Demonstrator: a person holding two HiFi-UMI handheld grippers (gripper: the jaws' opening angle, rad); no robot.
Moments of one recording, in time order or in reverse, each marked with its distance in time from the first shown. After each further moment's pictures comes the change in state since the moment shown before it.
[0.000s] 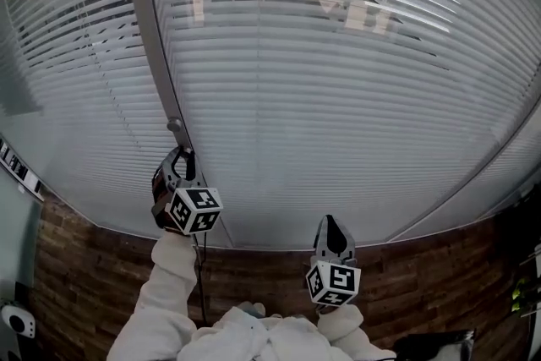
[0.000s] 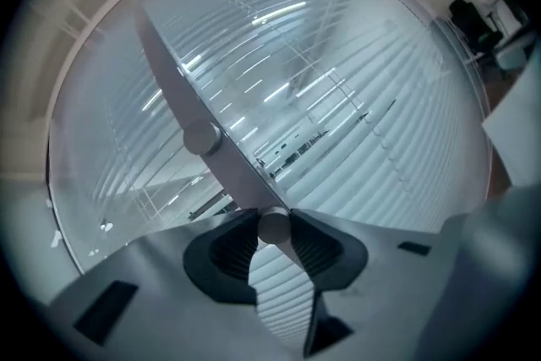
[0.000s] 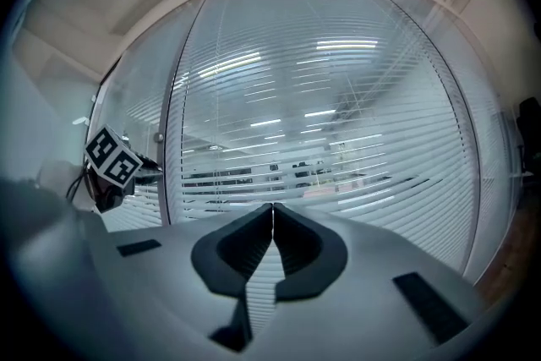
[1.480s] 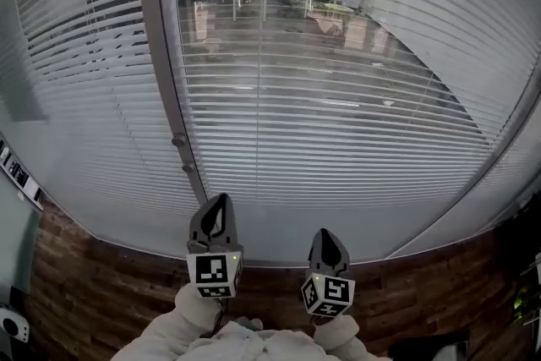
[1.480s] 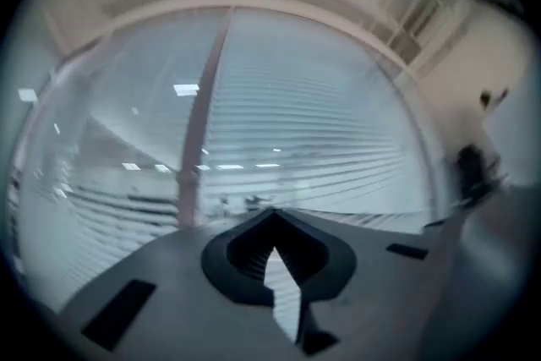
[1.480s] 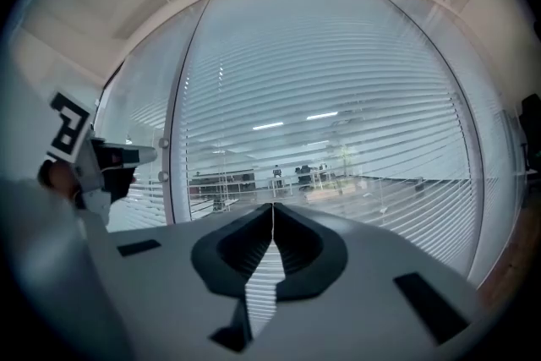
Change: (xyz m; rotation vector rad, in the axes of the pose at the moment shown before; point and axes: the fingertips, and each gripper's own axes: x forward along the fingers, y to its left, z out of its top) left arm -0.118 -0.063 0.072 -0.595 -0.387 -0.258; right arm -0.002 0.012 0.006 0.005 -0.019 0.024
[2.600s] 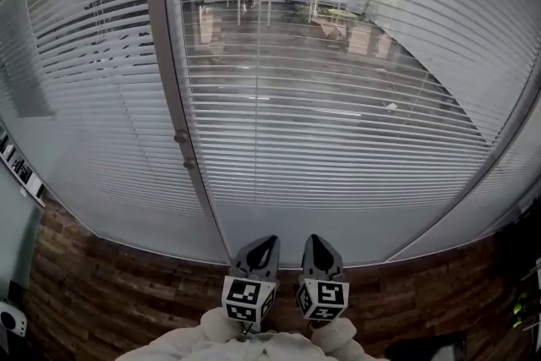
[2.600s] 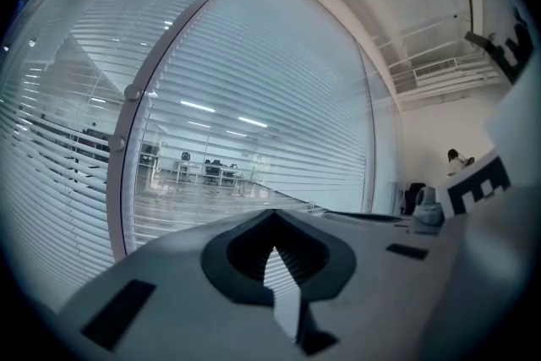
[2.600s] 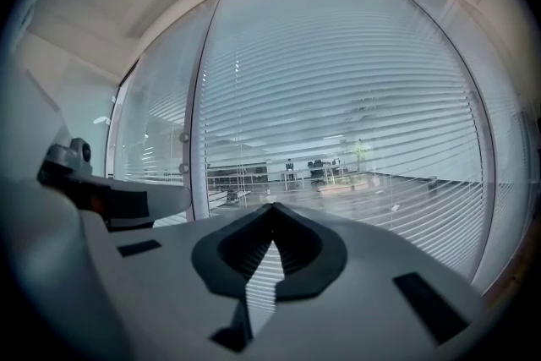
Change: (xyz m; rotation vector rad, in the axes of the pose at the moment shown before) left arm -0.048 -0.141 -0.054 -0.230 0.196 -0.281; right arm -0.026 0.012 -0.004 -0.040 0.046 0.094
